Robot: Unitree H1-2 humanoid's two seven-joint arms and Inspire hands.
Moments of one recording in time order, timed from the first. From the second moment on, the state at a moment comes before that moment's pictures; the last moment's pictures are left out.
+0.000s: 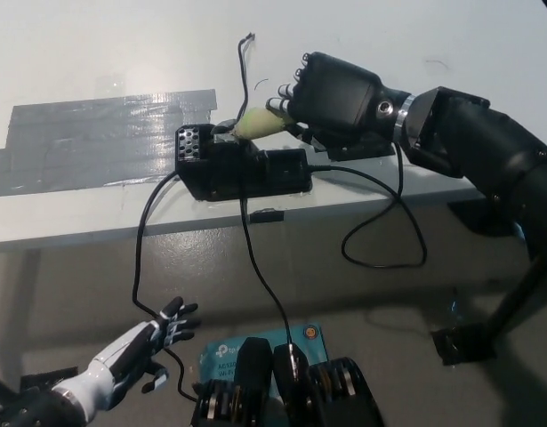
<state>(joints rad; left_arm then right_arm) -0.13 0.38 -0.13 -0.03 -0.09 0.42 -0.41 -1.26 -0.29 0.99 1.08 -1.19 -0.47 -0.54</state>
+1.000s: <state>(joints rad) -0.10 0.37 -0.13 -0.02 -0.09 0.42 -0.41 -1.11 -0.29 0.80 0.75 -1.10 -0.28 -0.04</state>
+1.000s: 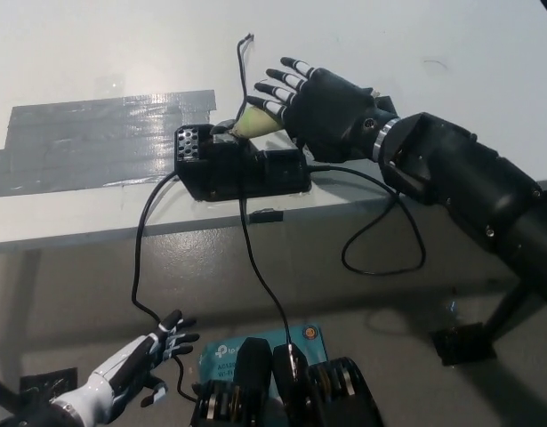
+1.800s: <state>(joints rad) -0.03 0.38 -0.12 0.00 -0.09 0.42 -0.41 -0.77 -0.45 0.60 -0.12 -0.97 -0.08 0.41</state>
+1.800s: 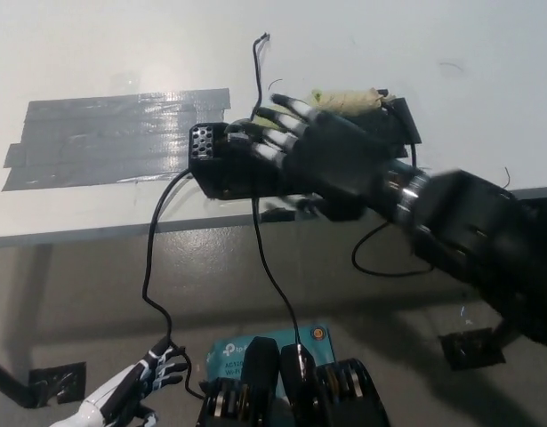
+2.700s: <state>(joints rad) 0.03 0.38 -0.05 0.00 -0.09 0.41 -0.41 0.34 -0.41 -0.24 -0.10 -0.49 -0.02 0.34</state>
